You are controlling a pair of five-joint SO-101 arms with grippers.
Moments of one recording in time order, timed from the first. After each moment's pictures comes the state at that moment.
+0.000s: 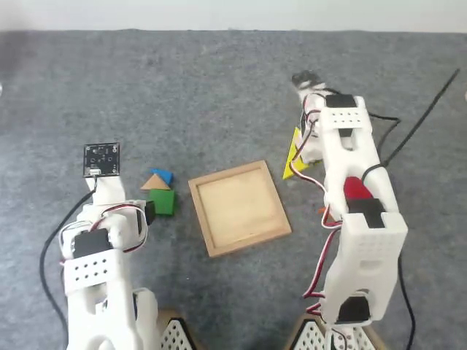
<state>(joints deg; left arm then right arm) -20.9 -54.6 75.1 53.0 -5.0 -7.6 28.7 -12.4 73.9 11.3</state>
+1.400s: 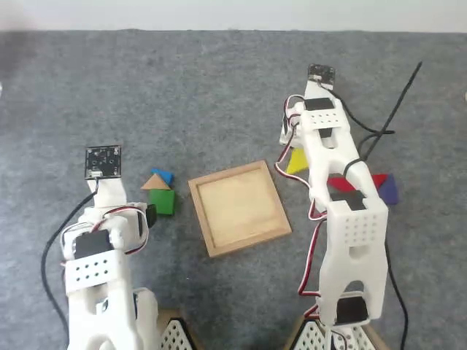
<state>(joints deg) -20.9 -54.7 76.7 53.0 -5.0 -11.7 40.3 -19.5 64.2 -19.4</state>
